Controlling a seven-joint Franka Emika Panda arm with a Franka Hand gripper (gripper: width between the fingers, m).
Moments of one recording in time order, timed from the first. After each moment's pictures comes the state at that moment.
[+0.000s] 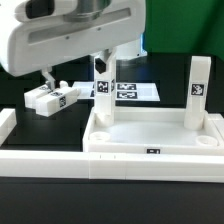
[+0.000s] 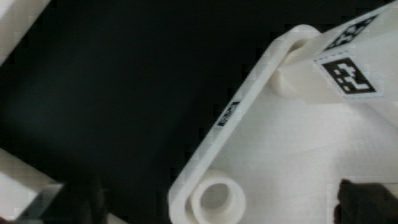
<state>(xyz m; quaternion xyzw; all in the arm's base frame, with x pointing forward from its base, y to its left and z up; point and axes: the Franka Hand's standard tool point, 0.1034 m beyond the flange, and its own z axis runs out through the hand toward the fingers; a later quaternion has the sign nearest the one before) 0.593 -0.086 0.114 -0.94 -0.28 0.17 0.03</state>
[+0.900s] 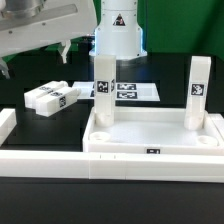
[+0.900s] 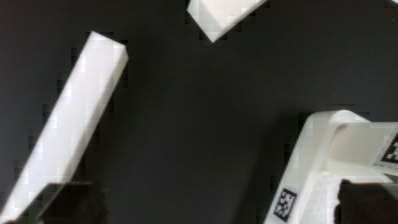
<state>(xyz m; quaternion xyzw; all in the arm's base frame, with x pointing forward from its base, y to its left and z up) 0.551 -0.158 0.115 -0.96 -0.20 0.19 0.06</state>
